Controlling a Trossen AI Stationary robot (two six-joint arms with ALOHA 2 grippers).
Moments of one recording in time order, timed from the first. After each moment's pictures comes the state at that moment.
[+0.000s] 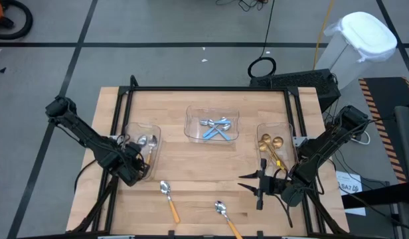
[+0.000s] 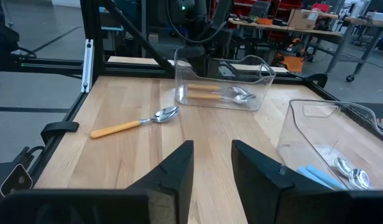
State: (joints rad) left arm -0.72 1.13 0.64 -1.10 -0.27 -1.81; right arm 0.83 1.34 0.63 0.33 0.97 0.25
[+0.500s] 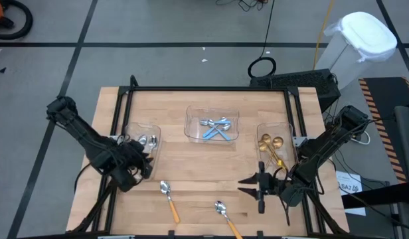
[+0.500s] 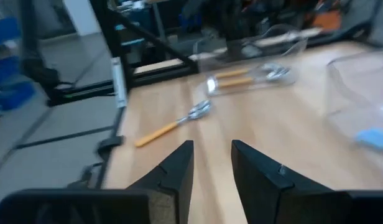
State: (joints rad) left arm -0.78 1.13 0.83 -1.10 -0.69 -1.64; right arm 0.83 1.34 0.63 0.33 0.86 0.54
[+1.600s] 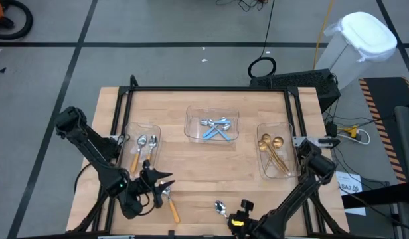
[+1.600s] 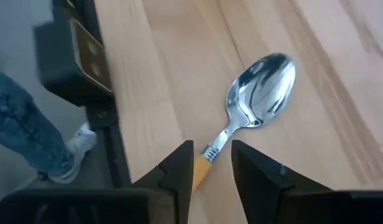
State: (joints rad) left arm -0.89 1.43 0.85 -0.30 -1.05 -0.99; right arm 0.88 2.11 1.57 -0.73 0.55 1.11
